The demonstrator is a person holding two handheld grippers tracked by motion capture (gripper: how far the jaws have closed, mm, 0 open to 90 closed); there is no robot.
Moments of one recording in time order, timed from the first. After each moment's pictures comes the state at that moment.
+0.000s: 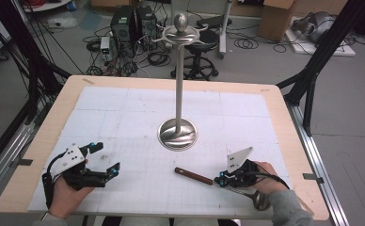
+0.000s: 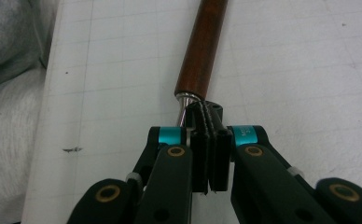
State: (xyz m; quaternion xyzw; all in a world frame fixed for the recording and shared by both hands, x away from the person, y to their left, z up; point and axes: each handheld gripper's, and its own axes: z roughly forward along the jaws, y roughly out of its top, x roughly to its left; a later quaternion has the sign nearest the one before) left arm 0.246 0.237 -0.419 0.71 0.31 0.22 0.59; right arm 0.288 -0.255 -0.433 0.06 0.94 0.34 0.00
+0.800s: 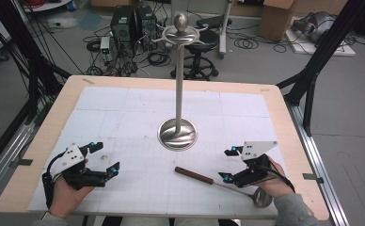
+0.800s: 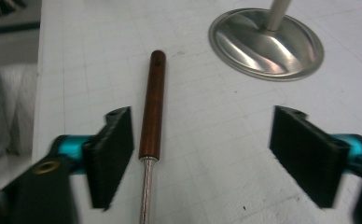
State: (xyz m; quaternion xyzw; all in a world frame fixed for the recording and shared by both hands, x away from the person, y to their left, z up) left arm 0.247 0.237 -0.419 0.71 0.31 0.22 0.59; right arm 0.280 -0.273 -0.389 0.16 0.88 0.44 0.10
